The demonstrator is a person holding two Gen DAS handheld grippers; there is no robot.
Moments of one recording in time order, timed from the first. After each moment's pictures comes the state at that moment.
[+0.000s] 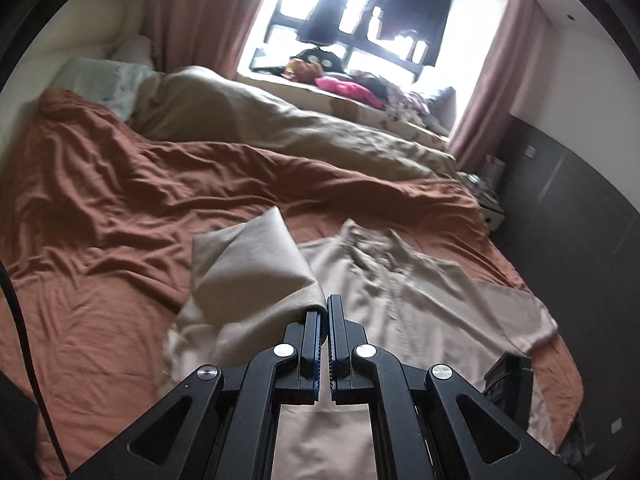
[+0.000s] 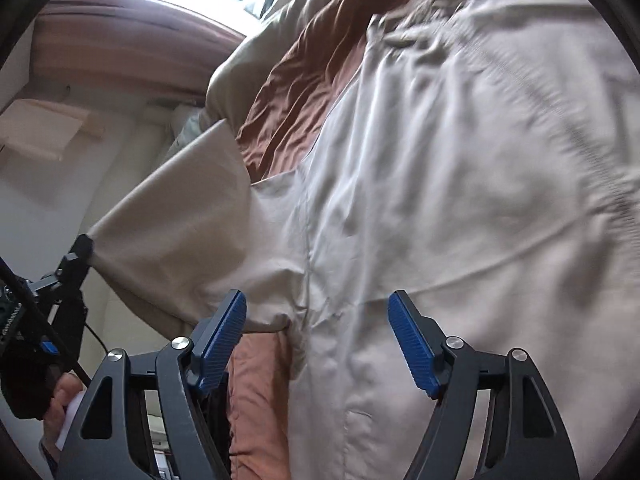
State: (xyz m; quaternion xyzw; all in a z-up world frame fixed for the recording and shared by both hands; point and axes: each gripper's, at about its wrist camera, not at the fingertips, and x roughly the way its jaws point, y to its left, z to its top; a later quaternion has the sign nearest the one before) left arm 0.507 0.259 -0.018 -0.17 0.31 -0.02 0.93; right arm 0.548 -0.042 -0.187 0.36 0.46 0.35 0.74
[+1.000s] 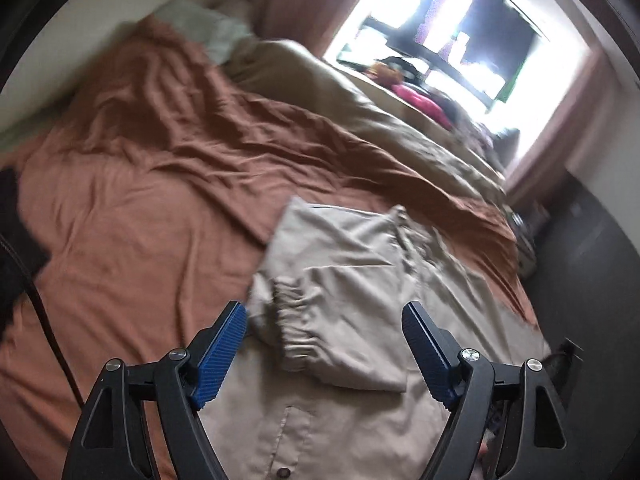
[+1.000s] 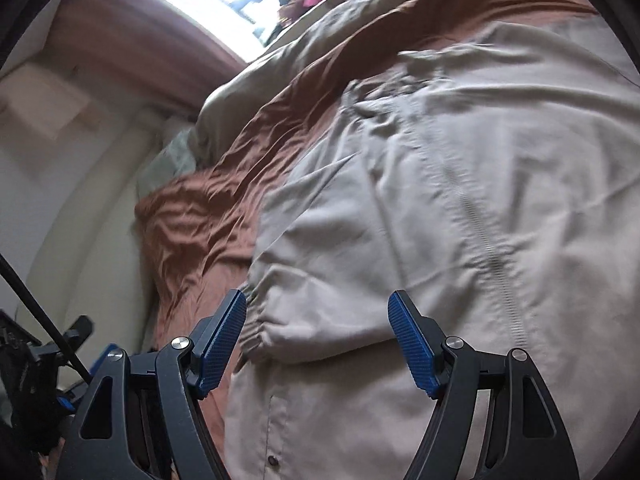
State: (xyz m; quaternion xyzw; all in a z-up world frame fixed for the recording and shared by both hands) left arm 0.412 0.262 -0.065 -0.29 0.31 0.12 0.90; right arm 0.512 -0.091 -0.170 0.27 0.41 0.33 0.81
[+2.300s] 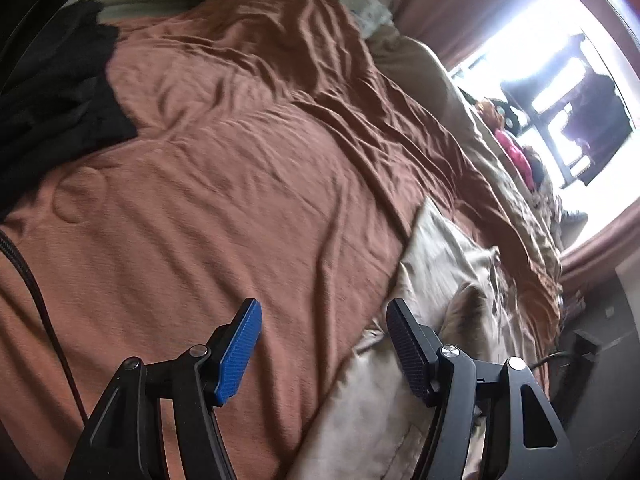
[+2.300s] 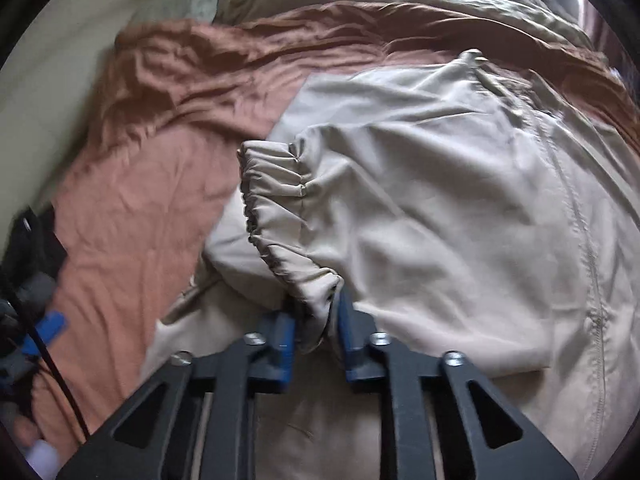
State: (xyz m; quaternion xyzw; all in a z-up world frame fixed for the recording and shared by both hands) left arm 0.366 0.354 -0.175 -0.41 0.31 0.22 0.83; right arm 0.516 0.095 -0.178 0.00 0.44 0.32 0.84
